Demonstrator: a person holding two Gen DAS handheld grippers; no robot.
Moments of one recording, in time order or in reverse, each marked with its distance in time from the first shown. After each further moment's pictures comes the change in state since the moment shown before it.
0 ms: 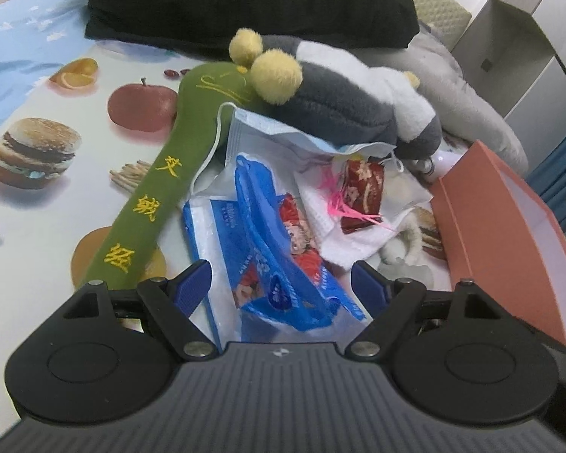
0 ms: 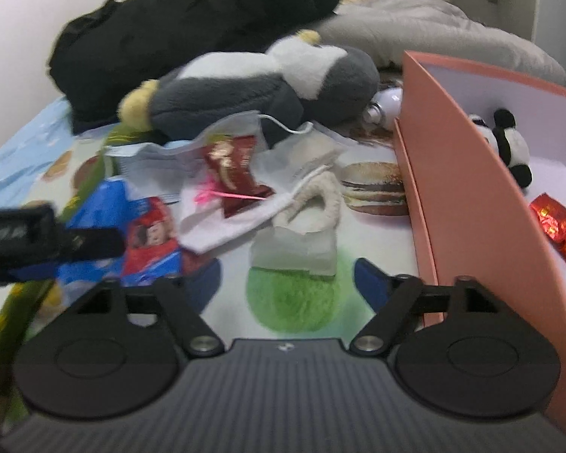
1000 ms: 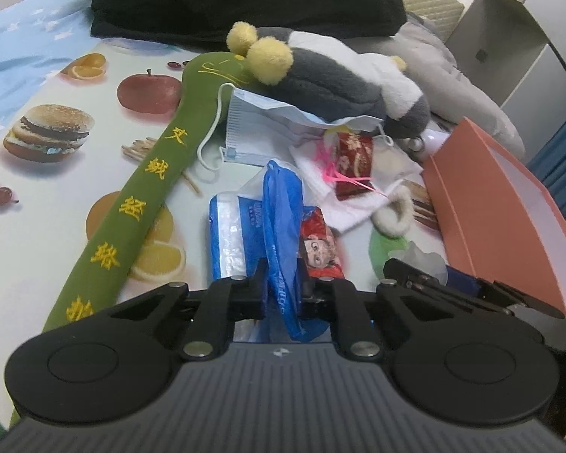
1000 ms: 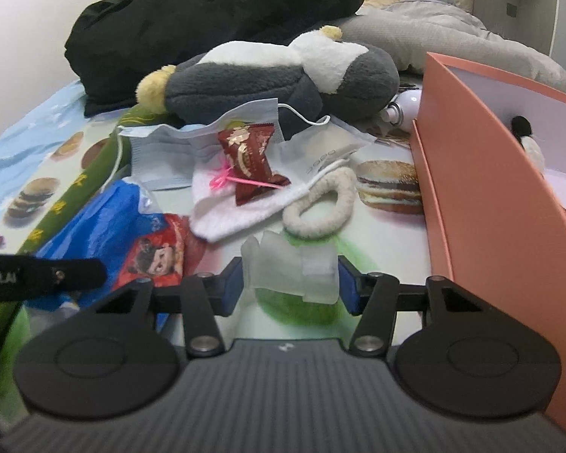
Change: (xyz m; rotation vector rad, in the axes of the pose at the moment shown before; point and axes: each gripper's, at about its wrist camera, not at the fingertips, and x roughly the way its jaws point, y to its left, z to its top) left arm -0.032 -0.007 -0.033 0.030 -0.006 0.000; right arm -0.016 0.007 -0.016 -0.080 -0.007 0.053
